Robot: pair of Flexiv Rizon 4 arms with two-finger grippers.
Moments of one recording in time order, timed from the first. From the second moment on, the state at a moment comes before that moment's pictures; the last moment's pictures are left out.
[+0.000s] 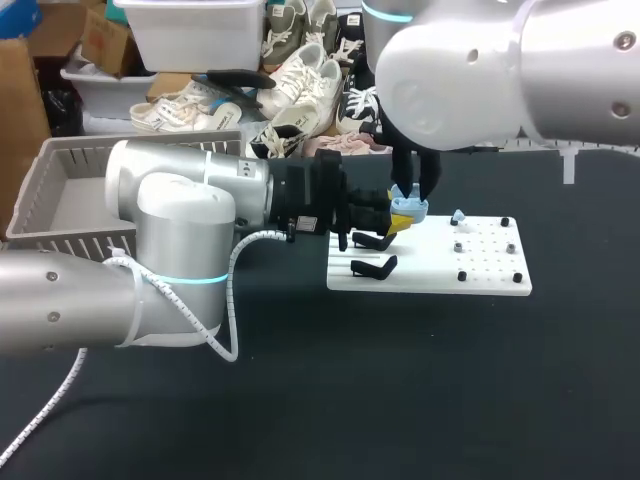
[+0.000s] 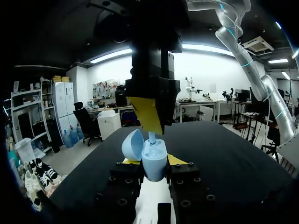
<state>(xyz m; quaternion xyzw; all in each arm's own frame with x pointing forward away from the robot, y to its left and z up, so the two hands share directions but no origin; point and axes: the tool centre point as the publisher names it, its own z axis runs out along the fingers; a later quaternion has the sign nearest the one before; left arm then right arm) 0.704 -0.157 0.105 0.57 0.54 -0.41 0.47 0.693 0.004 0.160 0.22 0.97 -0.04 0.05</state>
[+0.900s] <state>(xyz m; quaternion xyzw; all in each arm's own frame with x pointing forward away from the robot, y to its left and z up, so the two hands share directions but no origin) 0.704 -0.157 0.106 0.57 0.54 -0.41 0.47 0.682 0.007 0.170 0.26 0.96 -0.05 0.09</state>
